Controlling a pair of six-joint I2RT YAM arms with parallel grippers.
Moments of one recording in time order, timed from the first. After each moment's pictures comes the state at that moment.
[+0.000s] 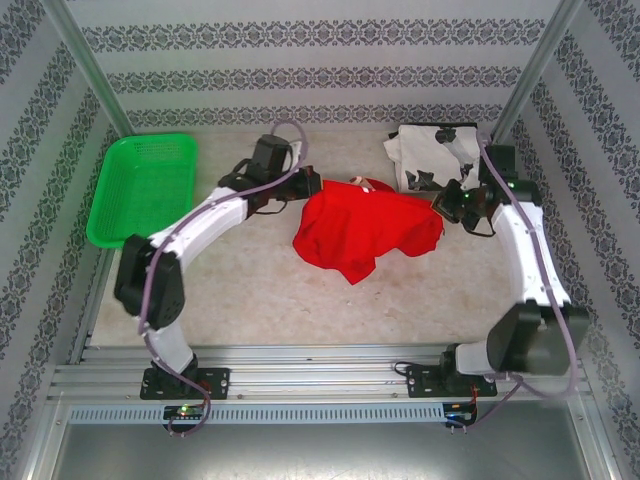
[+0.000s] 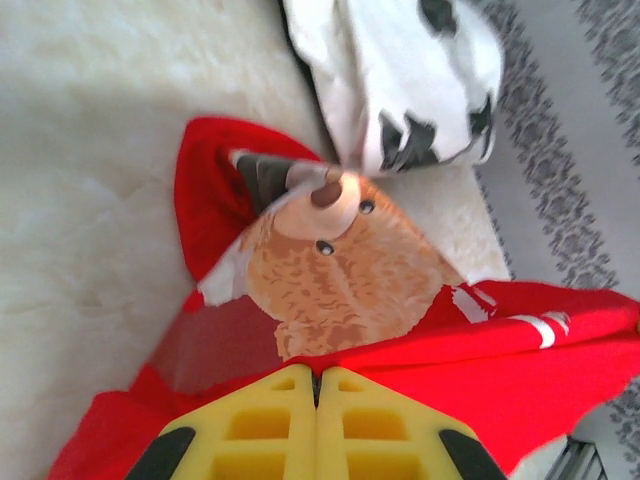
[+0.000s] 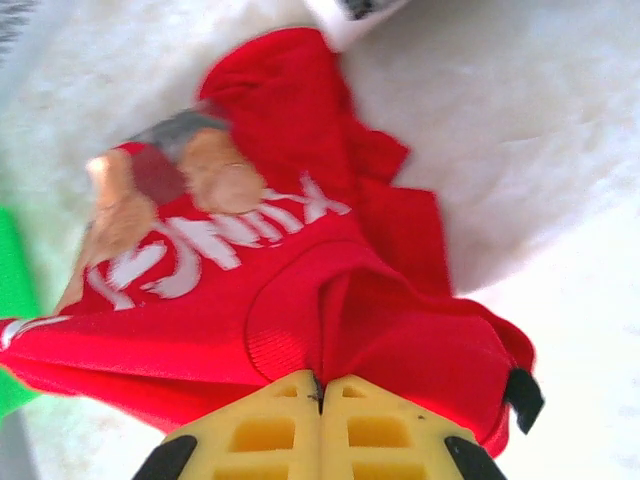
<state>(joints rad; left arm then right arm) -0.46 1.82 1.51 -0.34 0.37 -0.58 -0.13 1.43 1.31 -0.97 -0.38 0.49</state>
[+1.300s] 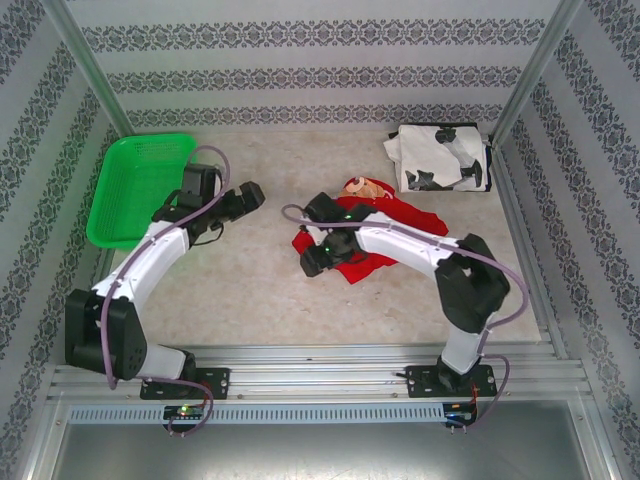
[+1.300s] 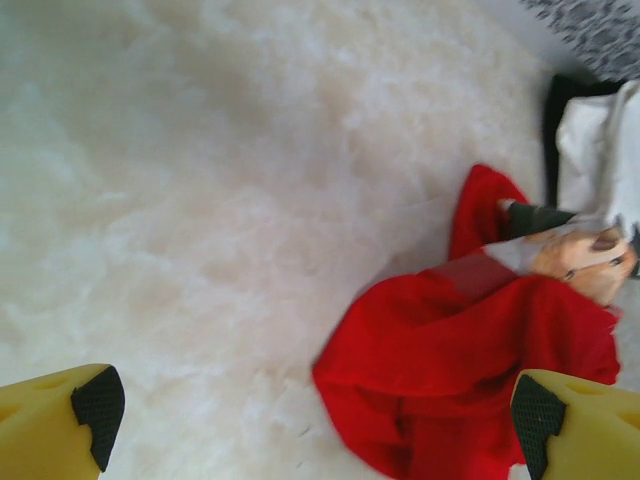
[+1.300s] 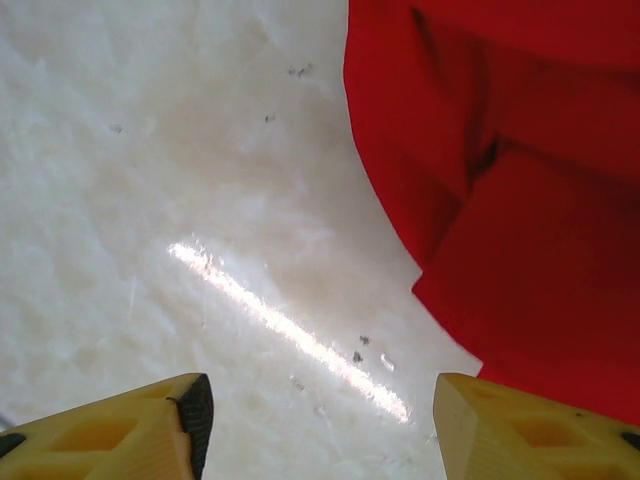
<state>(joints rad) -0.17 1.38 1.03 -0.42 0.21 -0.64 0.78 1.82 1.38 -0.82 -0.12 0.23</state>
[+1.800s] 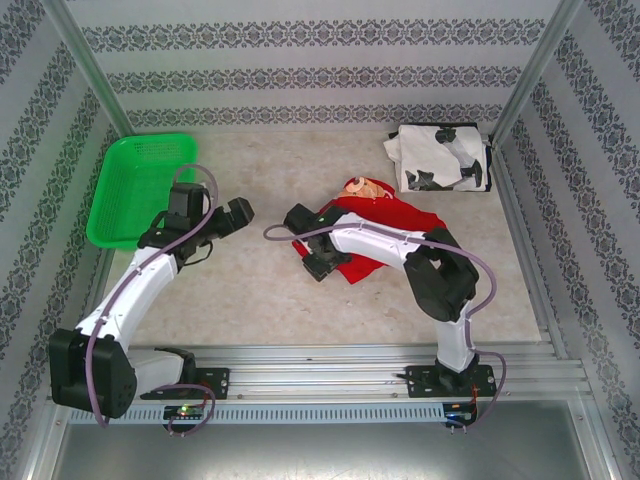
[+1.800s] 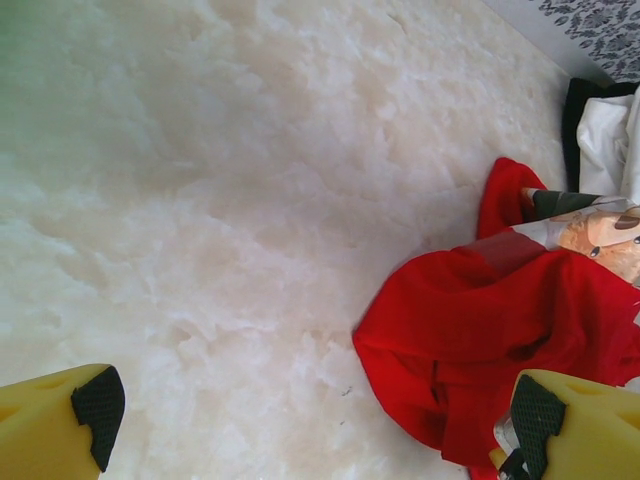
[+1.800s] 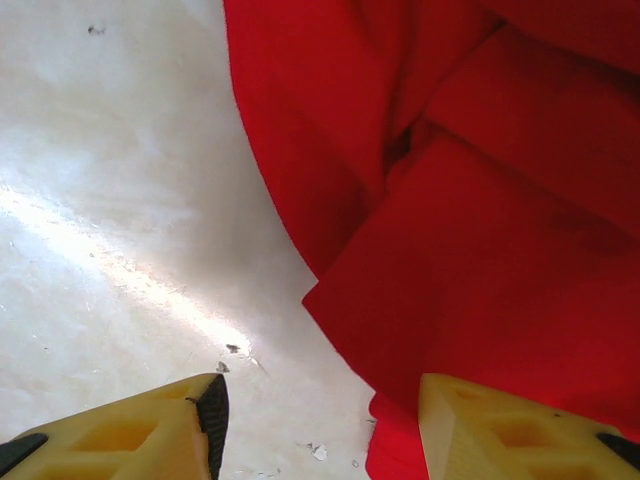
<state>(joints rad) -0.14 1.20 0.90 -0.44 0.18 -0.63 0.85 1.97 1.48 -0.97 0.15 0.12</state>
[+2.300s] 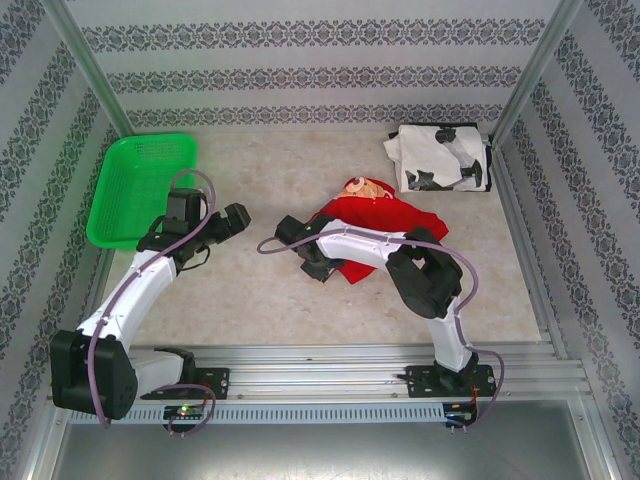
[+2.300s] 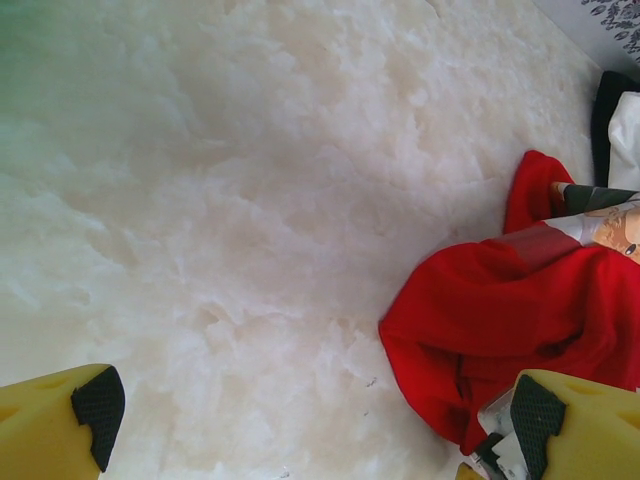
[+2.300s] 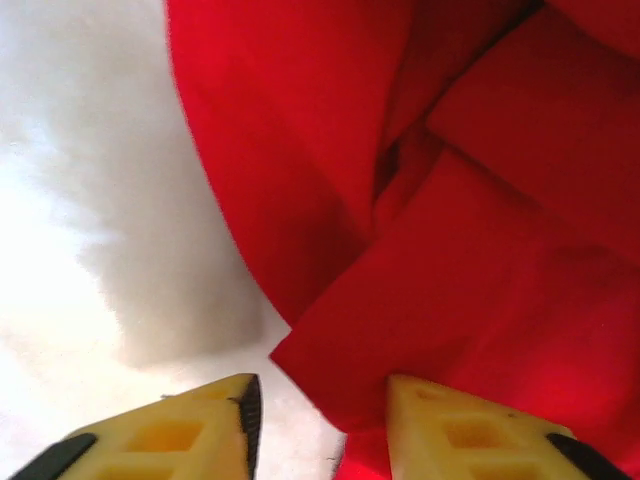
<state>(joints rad) -0.12 1.19 0.86 -0.44 0.19 -0.63 0.88 2.06 1.51 -0.98 0.32 0.10</state>
